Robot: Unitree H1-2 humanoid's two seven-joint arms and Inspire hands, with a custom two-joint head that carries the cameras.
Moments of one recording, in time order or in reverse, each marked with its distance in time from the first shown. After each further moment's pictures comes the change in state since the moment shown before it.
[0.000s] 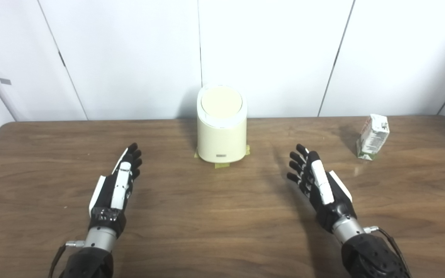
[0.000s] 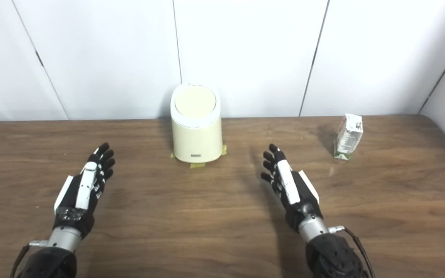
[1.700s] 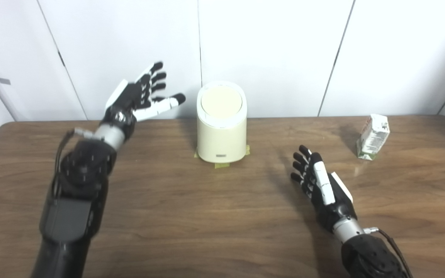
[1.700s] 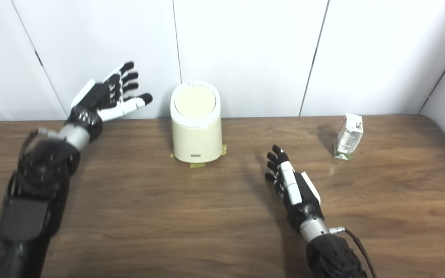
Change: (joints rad) left arm -0.603 0.196 -0.132 0.267 0.157 0.177 -0.172; right arm -0.007 0.001 -0.017 0.069 0.006 -0.063 0.000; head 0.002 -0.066
